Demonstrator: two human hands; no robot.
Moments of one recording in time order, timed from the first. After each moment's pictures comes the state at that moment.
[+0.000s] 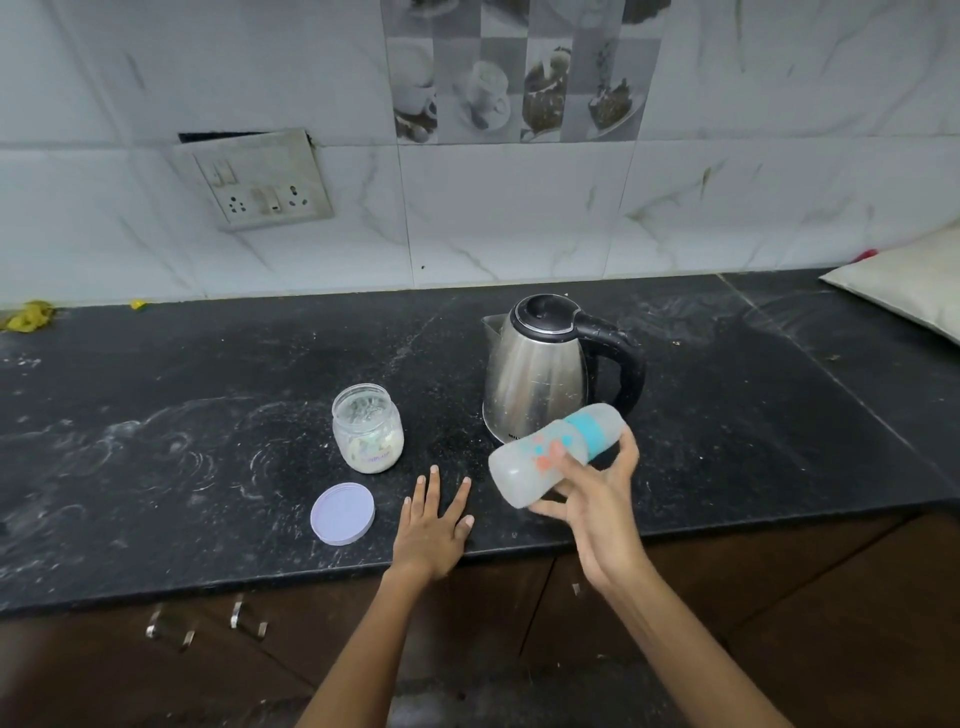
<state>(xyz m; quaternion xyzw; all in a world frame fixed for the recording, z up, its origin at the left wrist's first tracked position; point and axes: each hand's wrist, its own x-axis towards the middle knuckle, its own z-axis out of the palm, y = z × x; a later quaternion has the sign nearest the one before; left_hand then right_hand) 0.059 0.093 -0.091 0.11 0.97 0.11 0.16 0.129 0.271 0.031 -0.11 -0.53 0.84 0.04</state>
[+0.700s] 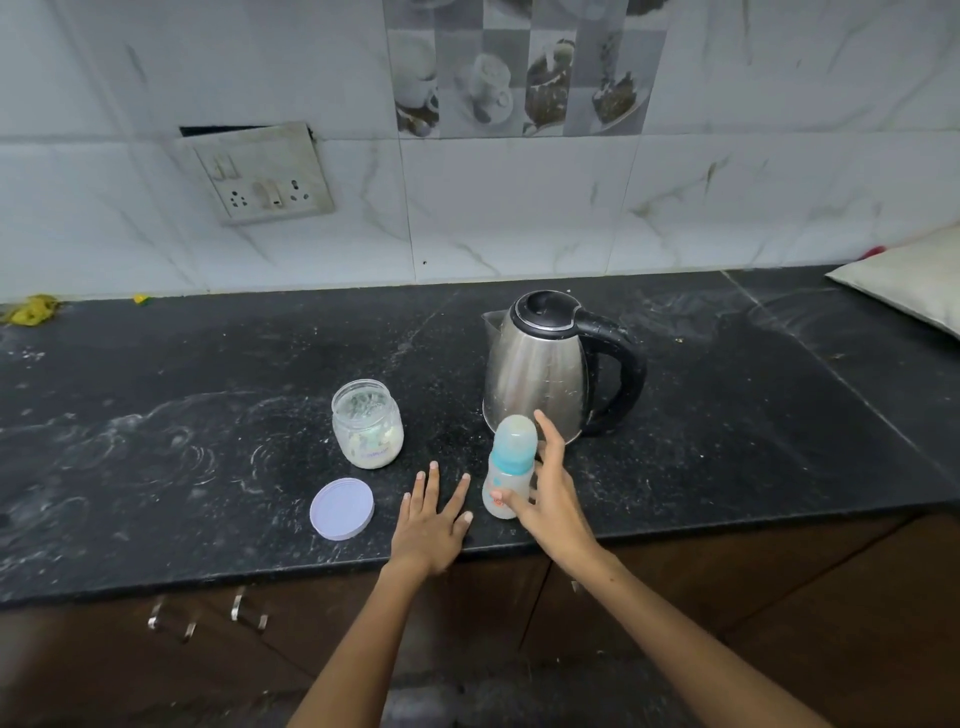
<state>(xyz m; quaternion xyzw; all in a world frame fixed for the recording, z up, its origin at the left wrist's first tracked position) 0.057 0.093 -0.093 0.11 0.97 0.10 0.17 0.094 0.263 -0.019 0.02 -0.84 0.54 0.08</state>
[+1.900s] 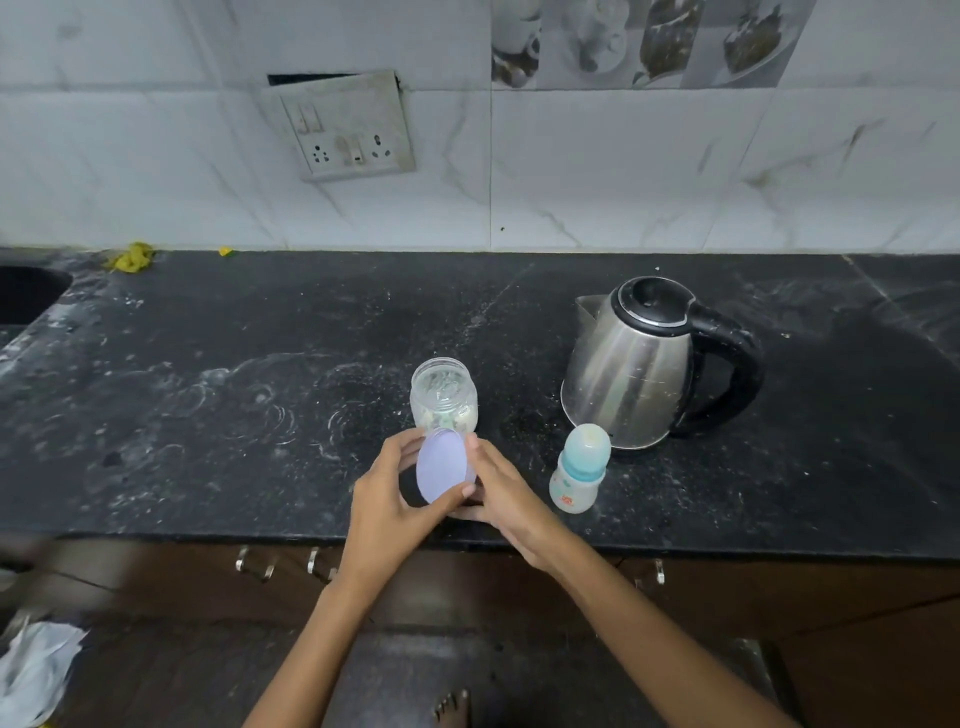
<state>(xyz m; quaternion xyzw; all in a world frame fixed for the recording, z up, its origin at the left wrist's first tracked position) 0.099 -0.009 0.002 0.04 0.86 0.49 -0.14 0.071 0.137 0.008 -0.04 -0.63 0.73 -0.27</state>
